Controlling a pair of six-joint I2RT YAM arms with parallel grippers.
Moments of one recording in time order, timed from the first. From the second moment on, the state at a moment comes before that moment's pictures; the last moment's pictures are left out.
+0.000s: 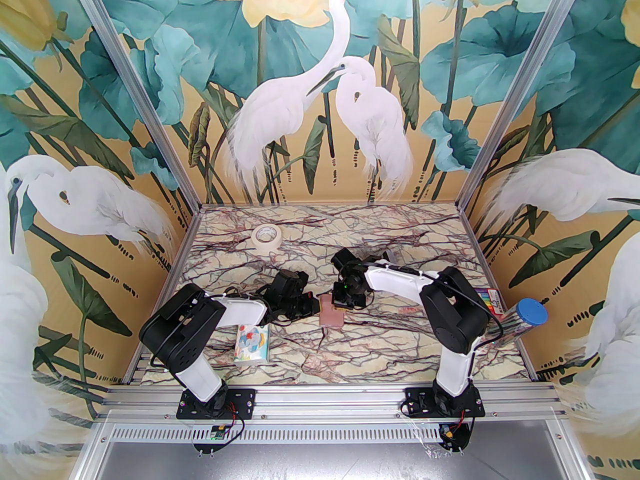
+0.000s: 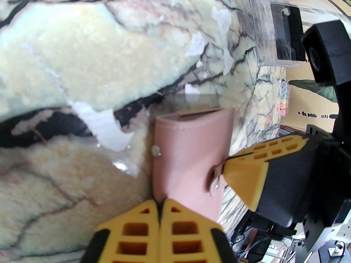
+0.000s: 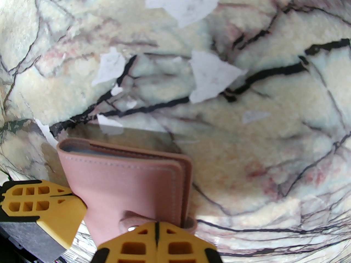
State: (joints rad) left arm -0.60 1.69 0.64 0.19 0.45 -0.85; right arm 0.68 1.87 1.20 -0.69 -0.23 0.77
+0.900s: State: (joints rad) left arm -0.60 1.69 0.64 0.18 0.44 -0.85; right arm 0.76 1.91 1.32 -0.81 -0.18 0.77
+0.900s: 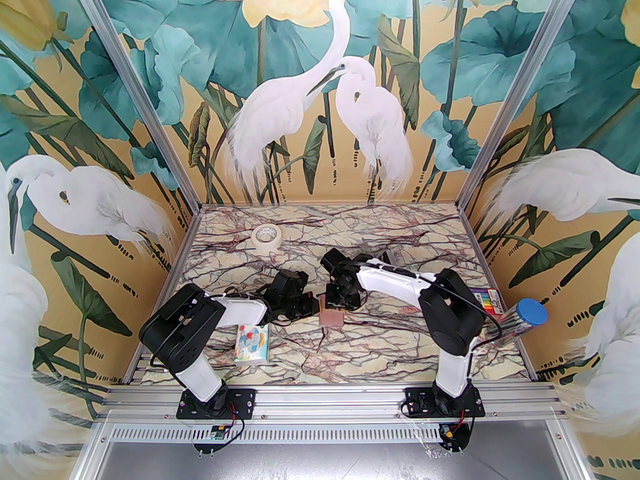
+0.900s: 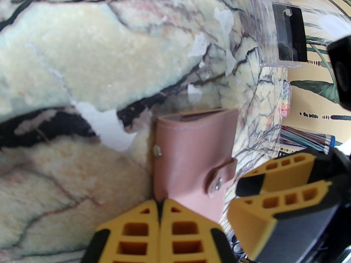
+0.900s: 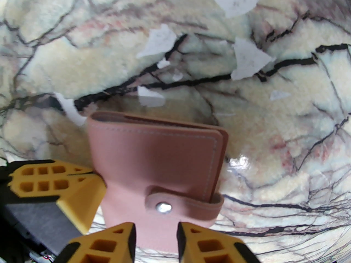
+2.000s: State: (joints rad) left arm -0.60 1.69 0.64 0.18 0.44 -0.85; right arm 0.77 1.98 1.39 -0.86 -0.15 0.75
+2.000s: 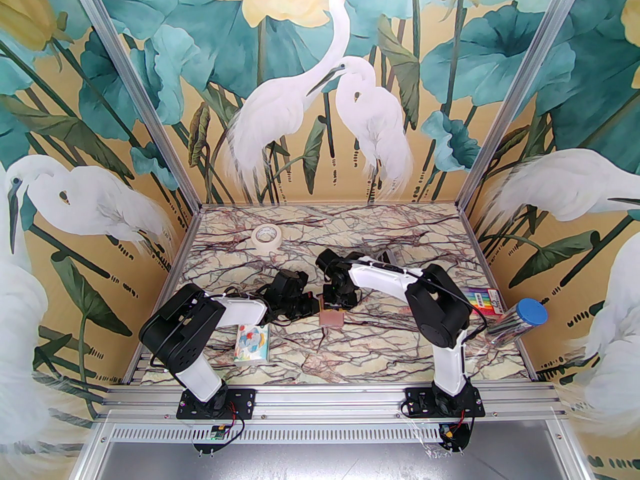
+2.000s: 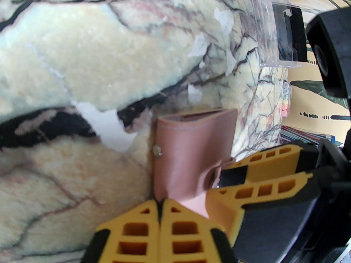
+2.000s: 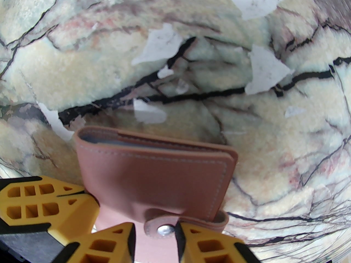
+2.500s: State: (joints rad) left arm -0.60 1.69 0.64 0.18 0.44 -0.85; right arm 0.78 2.02 1.44 -0.92 -0.11 0.72
